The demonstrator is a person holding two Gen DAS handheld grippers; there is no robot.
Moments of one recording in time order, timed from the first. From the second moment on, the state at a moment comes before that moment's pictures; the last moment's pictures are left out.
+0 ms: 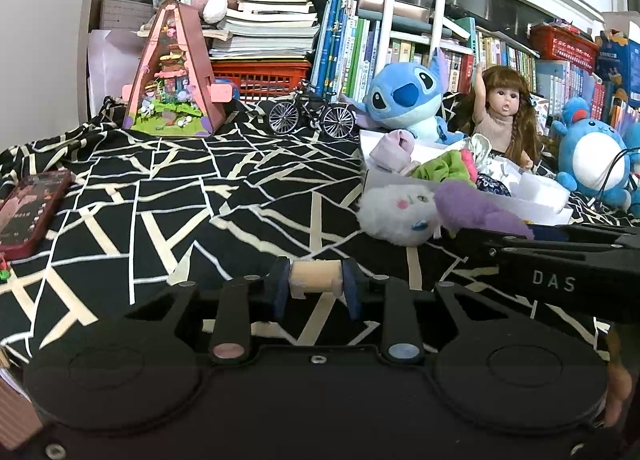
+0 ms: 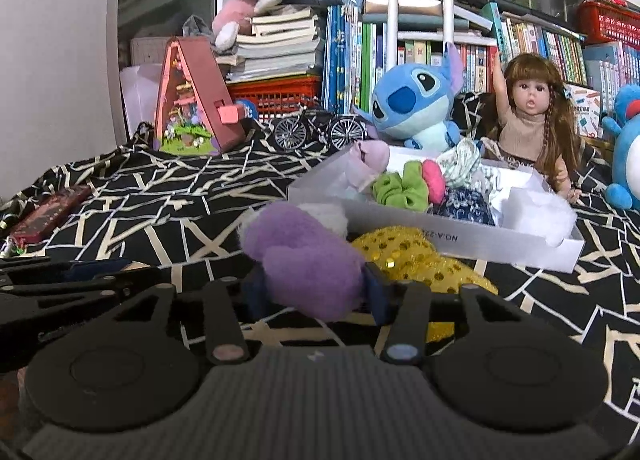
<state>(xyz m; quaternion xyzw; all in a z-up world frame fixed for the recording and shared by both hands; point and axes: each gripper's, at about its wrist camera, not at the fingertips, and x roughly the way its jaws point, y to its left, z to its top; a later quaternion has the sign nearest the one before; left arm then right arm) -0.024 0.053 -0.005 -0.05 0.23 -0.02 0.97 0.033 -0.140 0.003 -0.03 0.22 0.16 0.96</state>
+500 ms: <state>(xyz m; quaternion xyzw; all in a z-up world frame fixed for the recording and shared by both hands) 0.025 0.044 0.042 -0.07 0.24 -0.07 0.97 0.044 -0.166 0.034 -0.02 0.18 0.14 0.97</state>
